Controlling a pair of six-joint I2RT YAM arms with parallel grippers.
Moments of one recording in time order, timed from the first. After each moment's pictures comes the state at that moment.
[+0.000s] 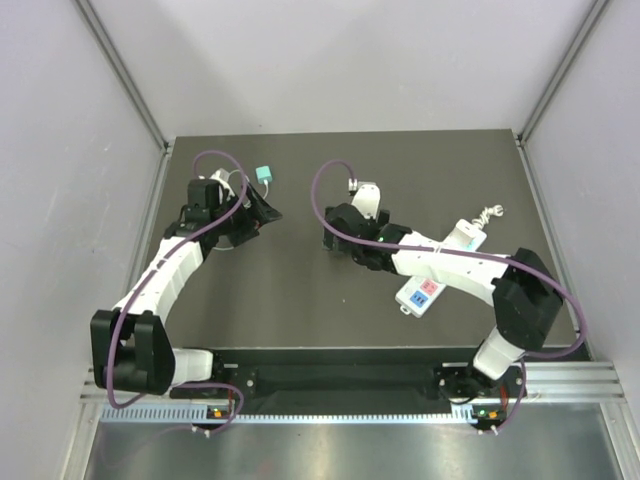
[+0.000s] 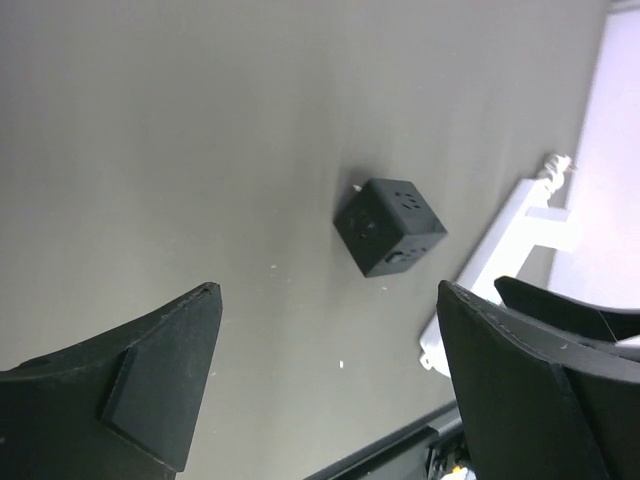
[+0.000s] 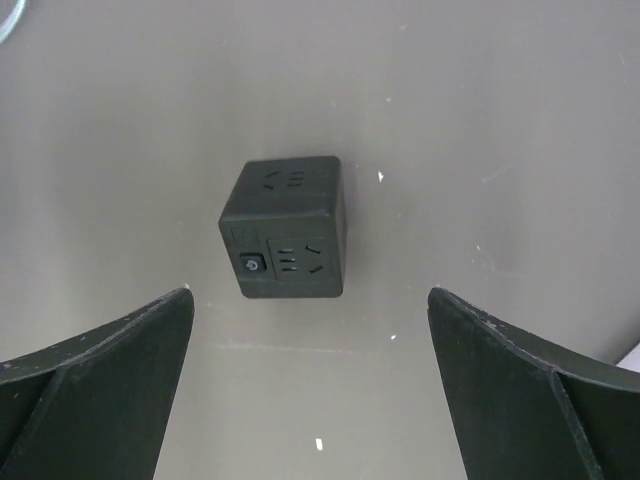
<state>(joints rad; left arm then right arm) -0.11 1.30 0.94 -0.32 0.37 -0.71 0.93 1.63 1.20 -0.38 0.59 0.71</state>
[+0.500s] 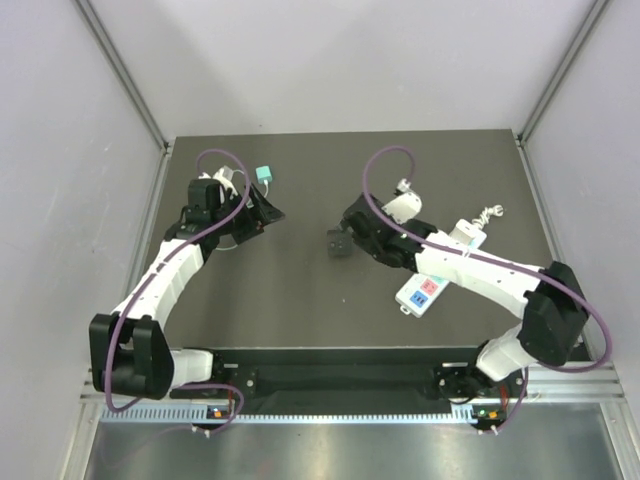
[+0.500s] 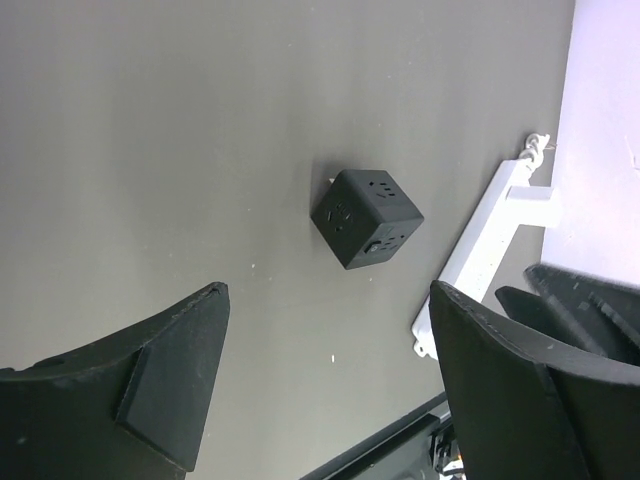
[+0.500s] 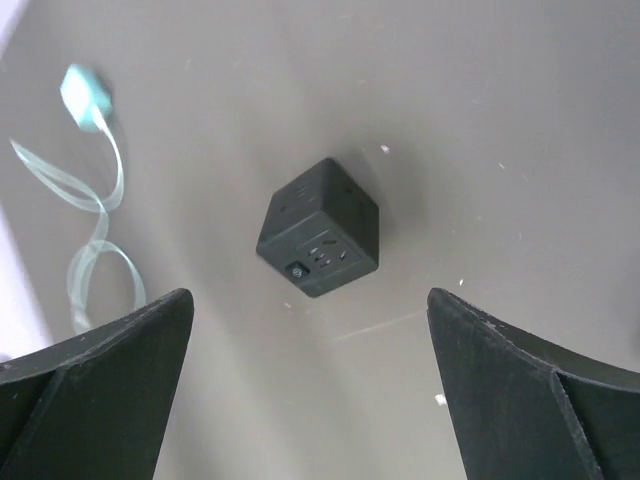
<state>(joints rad) -0.12 1.28 0.92 -0.28 0.43 -0.69 0.89 1.51 1.20 -0.53 0.62 1.26</state>
